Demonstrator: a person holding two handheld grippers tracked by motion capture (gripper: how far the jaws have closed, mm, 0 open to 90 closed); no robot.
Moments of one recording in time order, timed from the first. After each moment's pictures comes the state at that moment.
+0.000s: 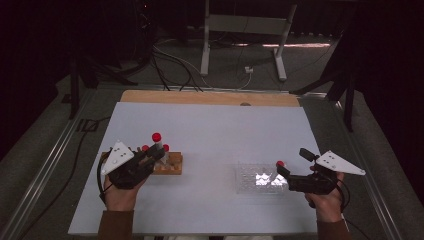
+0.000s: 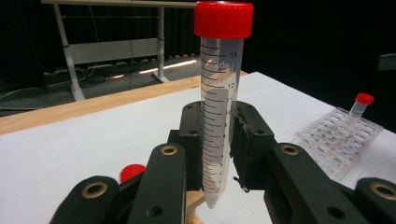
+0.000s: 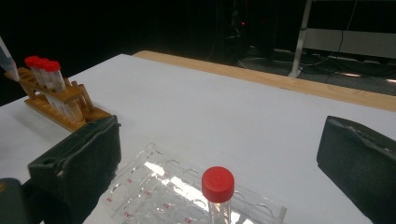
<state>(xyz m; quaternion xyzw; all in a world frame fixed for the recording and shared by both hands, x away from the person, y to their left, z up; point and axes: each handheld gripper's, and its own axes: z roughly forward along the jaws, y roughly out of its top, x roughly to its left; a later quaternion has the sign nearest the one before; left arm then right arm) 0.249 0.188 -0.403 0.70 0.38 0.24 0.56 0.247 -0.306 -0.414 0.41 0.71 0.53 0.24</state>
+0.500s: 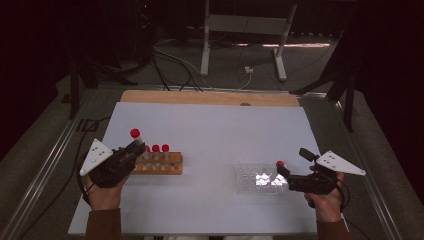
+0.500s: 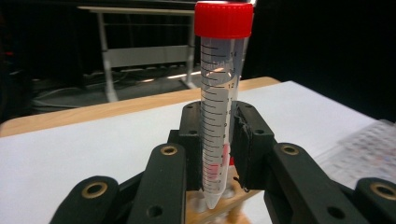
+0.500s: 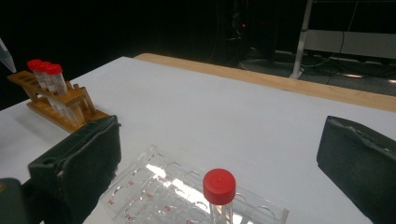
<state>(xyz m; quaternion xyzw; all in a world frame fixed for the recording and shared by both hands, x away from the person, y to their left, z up) 0.249 0.226 -0.406 0.67 0.42 0.28 0.54 0.247 -0.307 -0.414 0.41 0.70 0.53 0.24</state>
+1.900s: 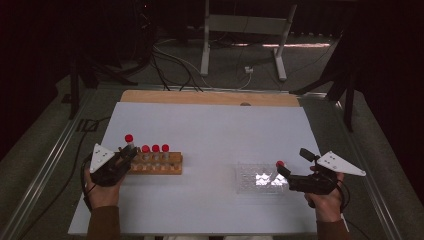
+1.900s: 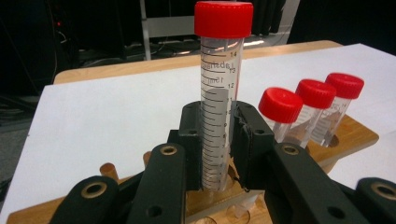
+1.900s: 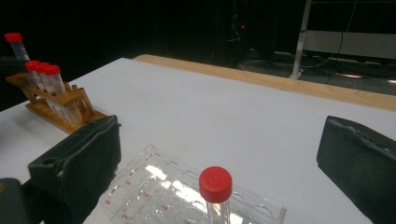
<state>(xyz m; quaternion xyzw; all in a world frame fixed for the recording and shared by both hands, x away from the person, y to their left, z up) 0.272 0.245 -0.464 0.68 0.47 0.30 0.48 0.248 -0.309 -0.417 0.41 0.70 0.53 0.24</state>
